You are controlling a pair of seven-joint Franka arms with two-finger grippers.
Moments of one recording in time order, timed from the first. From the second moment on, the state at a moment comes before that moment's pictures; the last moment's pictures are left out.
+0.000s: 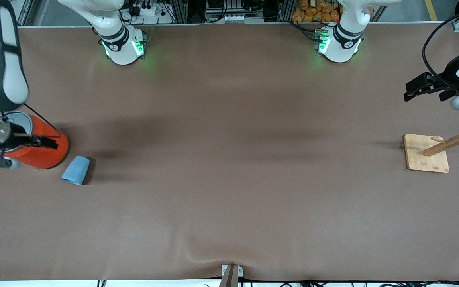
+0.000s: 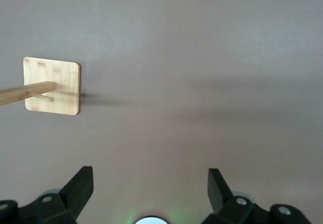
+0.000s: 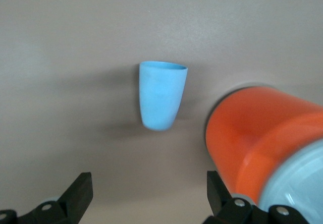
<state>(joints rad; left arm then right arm) -0.04 -0.02 -0.02 -1.58 -0.02 1.49 -0.06 -0.11 0.28 -0.06 -1.81 0.00 1.96 -0.05</state>
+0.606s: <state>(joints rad) -0.04 -0.01 -0.02 -1.58 -0.02 1.49 -0.06 -0.11 0.53 -0.05 -1.80 0.00 2.26 -0.07</state>
